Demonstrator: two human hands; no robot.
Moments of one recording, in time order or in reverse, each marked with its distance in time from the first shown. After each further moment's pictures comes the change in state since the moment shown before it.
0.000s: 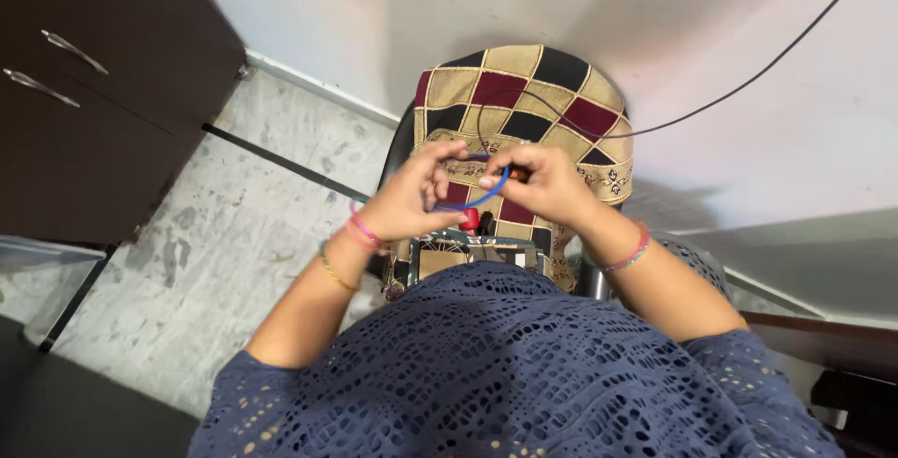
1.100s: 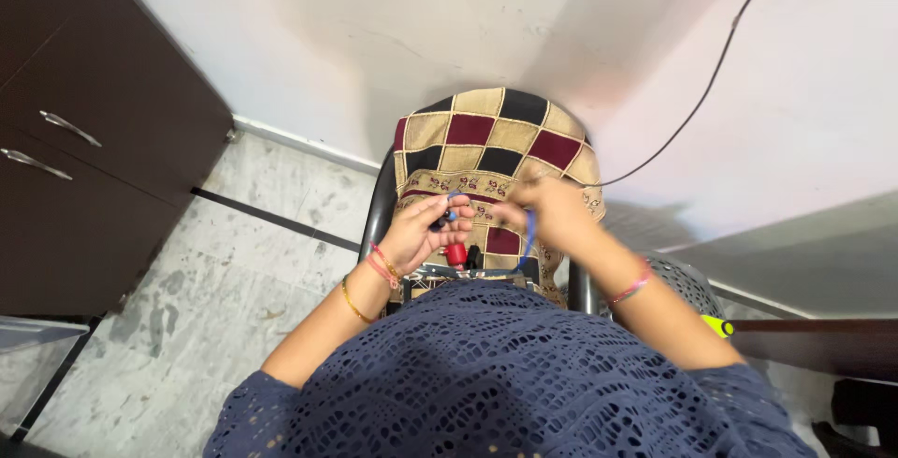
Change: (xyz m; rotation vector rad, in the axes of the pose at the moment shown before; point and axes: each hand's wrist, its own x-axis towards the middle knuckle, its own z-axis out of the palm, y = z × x) left_hand 0.011 -0.079 0.031 -0.868 0.071 -0.445; right_hand -0.036 -0.028 -0.025 -0.779 0.189 -0.116
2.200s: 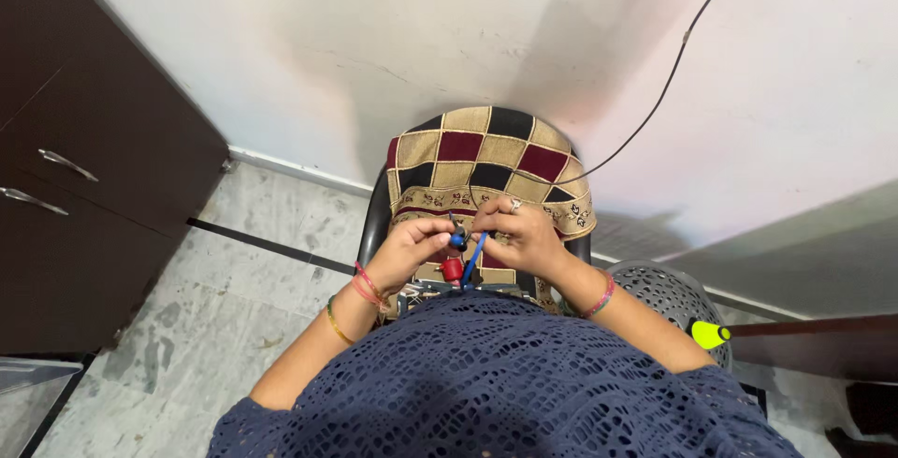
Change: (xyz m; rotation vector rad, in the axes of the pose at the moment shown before) left_hand -0.024 0.015 0.018 0.400 -0.116 0.128; right_hand -0.012 -0.024 0.017 0.378 0.171 -0.253
